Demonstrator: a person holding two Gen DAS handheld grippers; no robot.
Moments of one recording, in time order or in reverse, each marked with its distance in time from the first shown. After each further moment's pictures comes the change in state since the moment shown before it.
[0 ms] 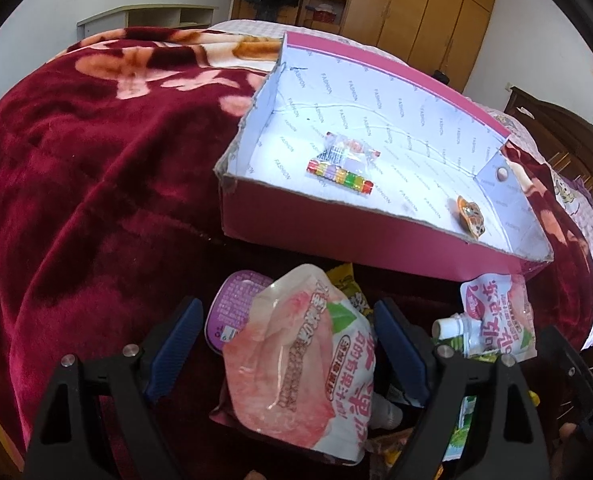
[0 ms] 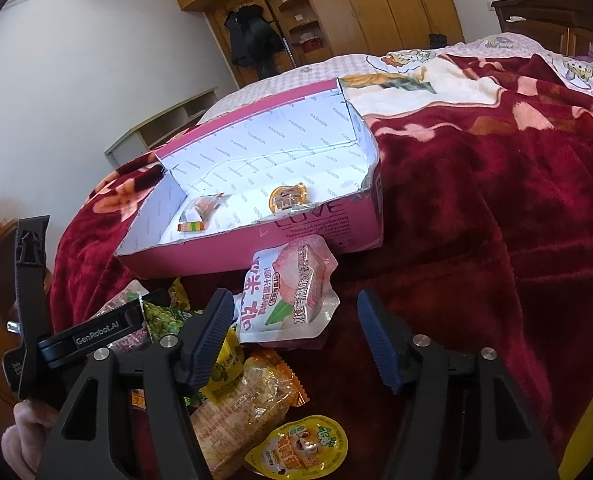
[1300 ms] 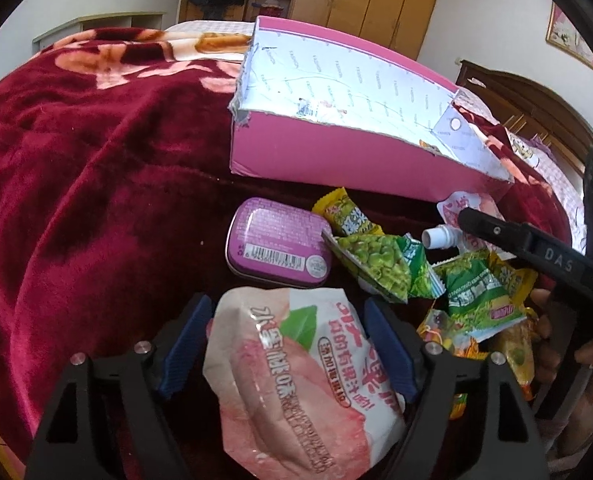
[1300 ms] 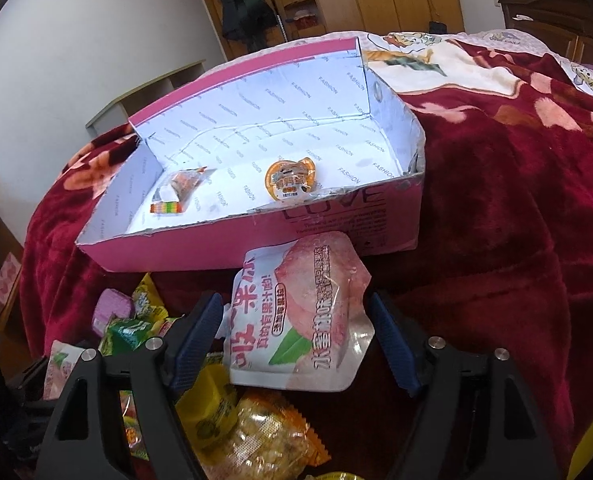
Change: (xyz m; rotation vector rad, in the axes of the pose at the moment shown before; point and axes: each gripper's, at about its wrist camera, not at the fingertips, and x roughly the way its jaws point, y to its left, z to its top) left arm -0.015 0.029 -0.040 0.136 0.019 -0.150; right arm 0.054 0.017 0.008 -0.043 0.090 -0.083
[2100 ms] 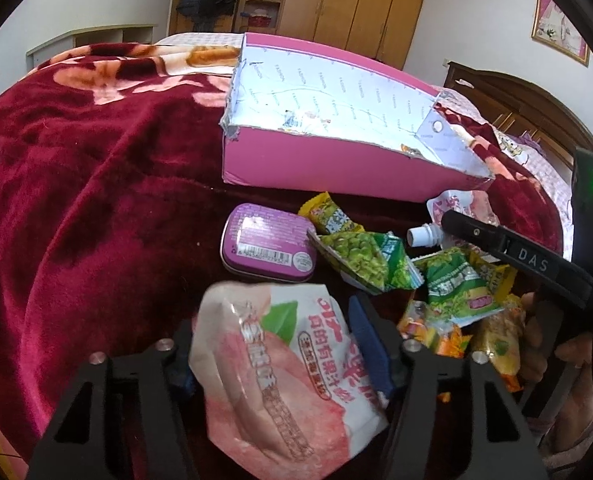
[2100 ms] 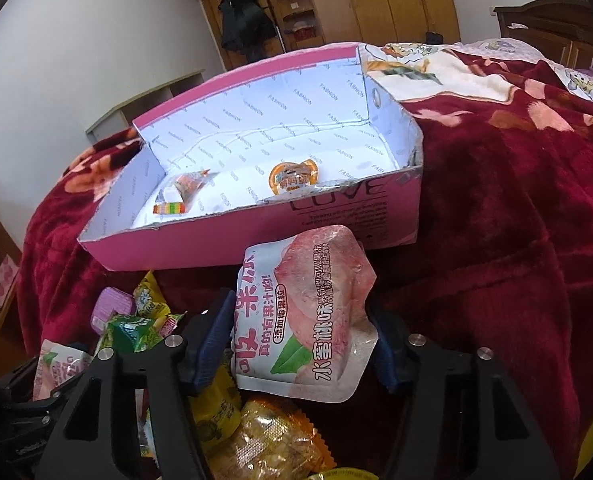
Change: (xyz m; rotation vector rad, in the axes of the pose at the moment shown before) left arm -0.018 -0.006 -0.004 0.041 -0.036 -0.023; right arm -0.012 0.002 -0.012 0.013 -0.062 -0.003
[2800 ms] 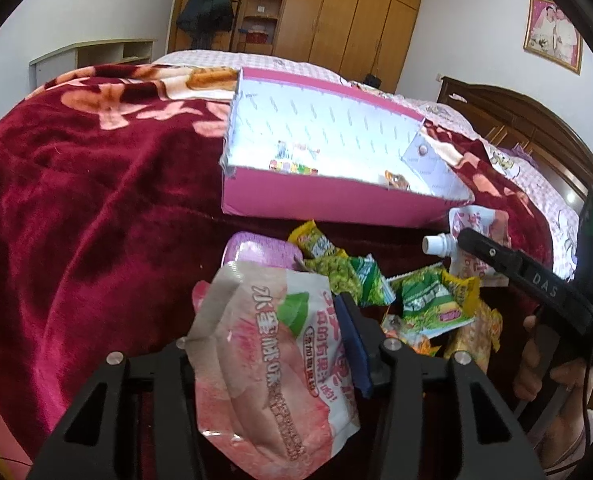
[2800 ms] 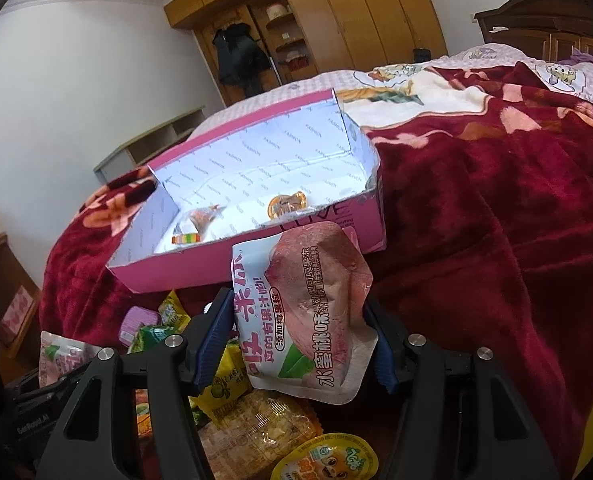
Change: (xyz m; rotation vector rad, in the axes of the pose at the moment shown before) left arm -0.027 -0.003 0.009 -0.001 -0.069 -0.008; right arm -0.041 -0.011 -0.007 0.062 -0.125 0.043
